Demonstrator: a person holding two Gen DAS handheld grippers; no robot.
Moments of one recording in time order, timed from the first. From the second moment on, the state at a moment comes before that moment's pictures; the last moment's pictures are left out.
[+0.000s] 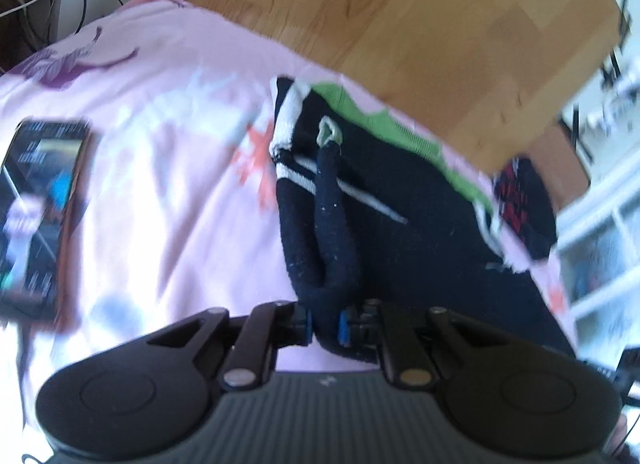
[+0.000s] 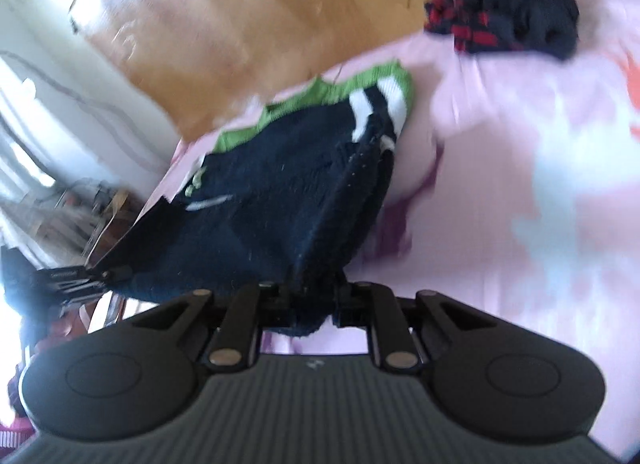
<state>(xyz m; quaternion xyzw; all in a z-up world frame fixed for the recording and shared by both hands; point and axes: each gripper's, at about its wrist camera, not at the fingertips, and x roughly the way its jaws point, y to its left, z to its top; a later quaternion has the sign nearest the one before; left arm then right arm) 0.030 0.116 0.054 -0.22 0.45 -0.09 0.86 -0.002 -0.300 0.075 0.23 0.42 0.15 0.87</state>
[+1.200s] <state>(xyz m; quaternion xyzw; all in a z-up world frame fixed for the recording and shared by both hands) 0.361 -0.020 0.030 -0.04 0.47 -0.10 0.87 0.307 -0.228 0.035 0.04 0.44 0.21 0.87</state>
